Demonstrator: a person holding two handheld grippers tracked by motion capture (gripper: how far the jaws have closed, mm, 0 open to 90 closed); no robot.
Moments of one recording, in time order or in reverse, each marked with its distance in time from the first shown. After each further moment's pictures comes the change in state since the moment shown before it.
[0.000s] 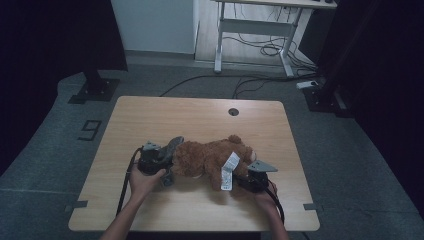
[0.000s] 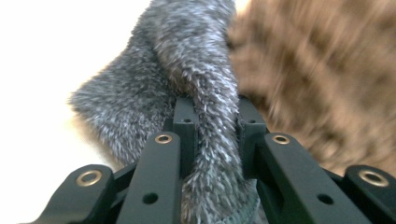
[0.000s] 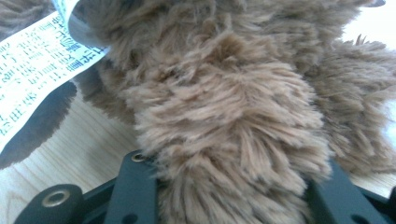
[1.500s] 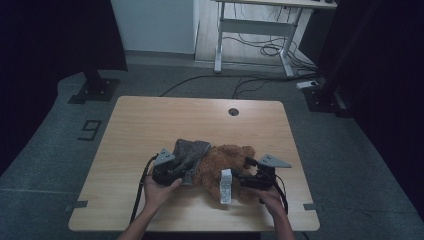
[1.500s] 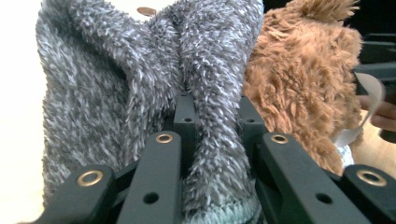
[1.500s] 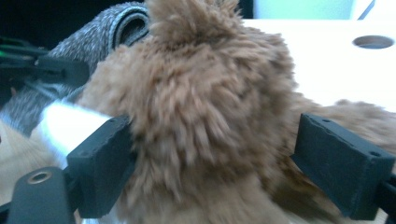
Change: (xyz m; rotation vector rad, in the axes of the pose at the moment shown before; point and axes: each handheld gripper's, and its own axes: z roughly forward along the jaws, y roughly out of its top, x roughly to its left) left arm -0.065 -0.017 -0.002 -0.170 -0.164 0.110; right arm 0.000 0.033 -0.029 -0.137 0.120 0.131
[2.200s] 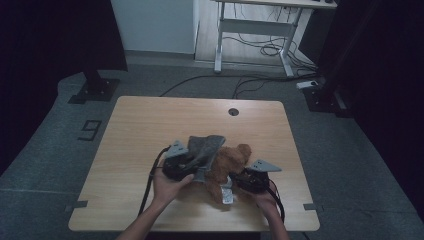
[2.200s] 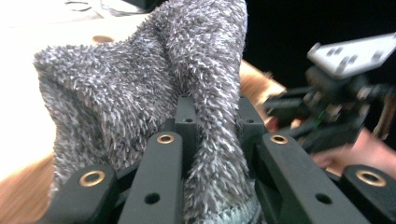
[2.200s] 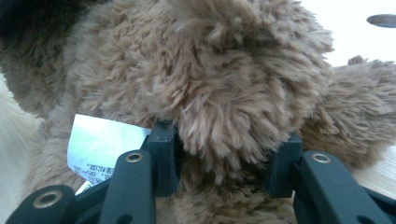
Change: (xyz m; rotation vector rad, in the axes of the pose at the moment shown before) left arm -0.053 0.061 0.009 0.018 -0.101 0.079; right arm 0.007 -0.020 0.012 0.081 -0.029 -0.081
